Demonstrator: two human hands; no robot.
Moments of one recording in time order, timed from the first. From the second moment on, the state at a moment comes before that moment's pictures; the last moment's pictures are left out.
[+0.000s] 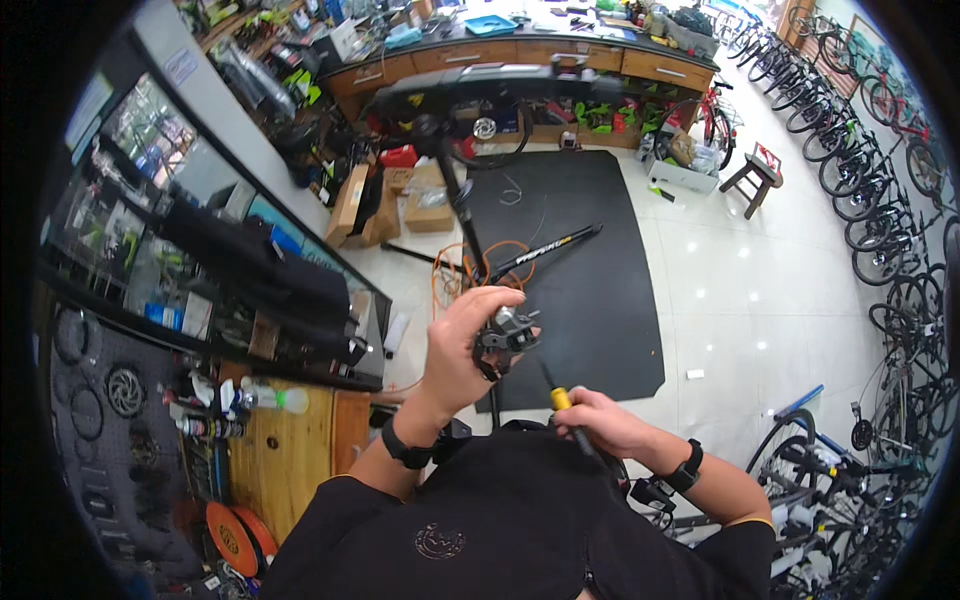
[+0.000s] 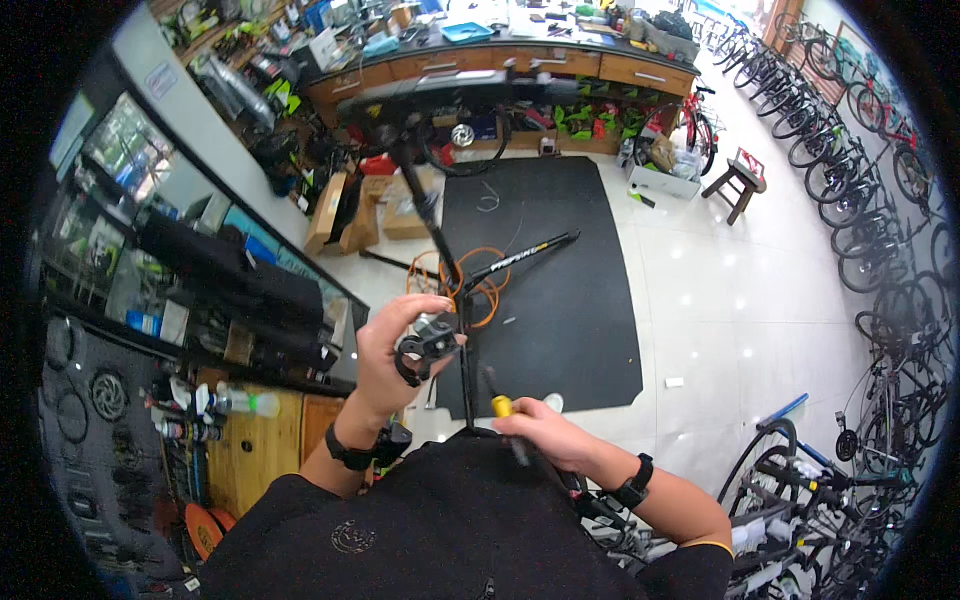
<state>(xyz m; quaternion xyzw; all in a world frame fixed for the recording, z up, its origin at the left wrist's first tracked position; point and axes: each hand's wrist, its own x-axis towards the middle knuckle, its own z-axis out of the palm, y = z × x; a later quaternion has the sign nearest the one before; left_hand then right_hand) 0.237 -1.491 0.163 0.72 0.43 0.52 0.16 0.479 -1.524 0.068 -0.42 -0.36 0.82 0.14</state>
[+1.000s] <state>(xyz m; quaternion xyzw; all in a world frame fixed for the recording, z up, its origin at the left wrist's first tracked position) 0.596 -0.877 0.154 0.72 0.37 0.52 0.27 0.873 -0.894 0.246 -0.46 -0.80 0.38 0.10</state>
